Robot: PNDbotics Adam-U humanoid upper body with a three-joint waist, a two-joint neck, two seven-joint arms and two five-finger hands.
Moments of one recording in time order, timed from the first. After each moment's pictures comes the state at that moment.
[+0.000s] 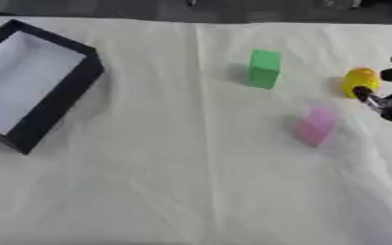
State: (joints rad) left arm -0.07 0.43 0.19 -1.98 0.27 0.16 0.33; right arm -0.15 -0.55 -0.12 -1.75 -0.18 0.07 -0.20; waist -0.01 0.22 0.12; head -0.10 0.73
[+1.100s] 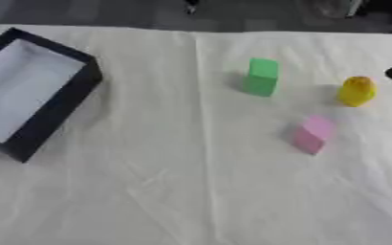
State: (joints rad) left arm -0.07 0.43 0.19 -1.98 0.26 0.16 0.33; right arm -0.33 -1.01 -0.02 -1.45 -0.07 0.22 0.11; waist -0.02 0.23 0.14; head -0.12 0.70
